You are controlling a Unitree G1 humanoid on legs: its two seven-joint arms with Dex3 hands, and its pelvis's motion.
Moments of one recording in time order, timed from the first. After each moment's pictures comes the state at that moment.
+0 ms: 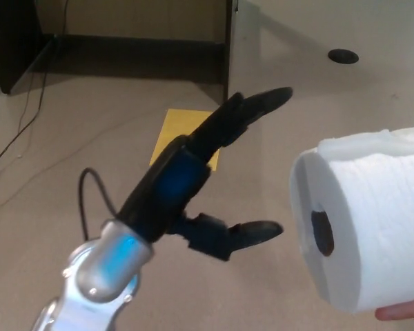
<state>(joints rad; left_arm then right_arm) -0.39 0.22 -0.27 -0.28 0.15 -0.09 -0.20 -0.27 -0.39 0.14 1.26 -0.32 -0.36 -0.28</state>
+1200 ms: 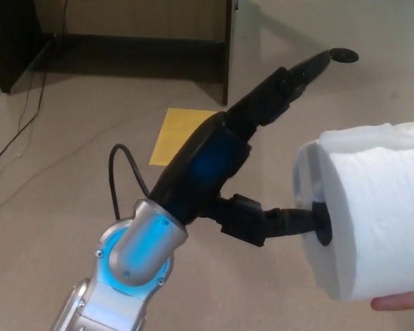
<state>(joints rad) -0.46 0.15 -0.32 -0.33 0.23 0.01 -0.21 -0.29 -0.39 0.15 1.26 -0.32 -0.36 -0.27</state>
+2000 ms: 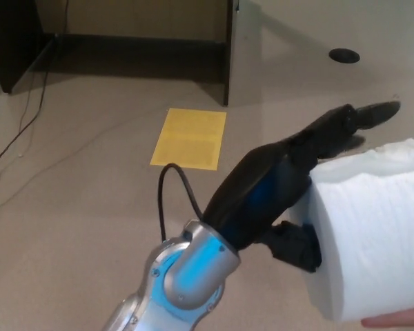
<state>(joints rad) -0.47 0.07 -0.47 -0.27 0.34 0.02 -0.15 -0.28 -0.39 0.15 1.25 -0.32 -0.37 -0.26</state>
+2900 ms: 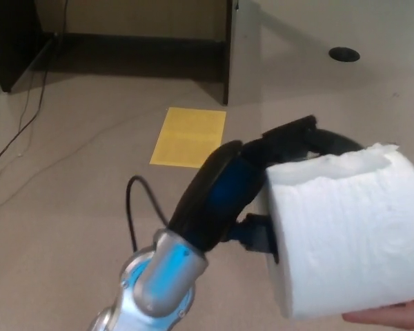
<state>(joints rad) -0.34 0.09 -0.34 -0.28 0.30 -0.10 -0.11 -0.29 -0.39 0.16 1.26 -0.32 -0.35 -0.23</state>
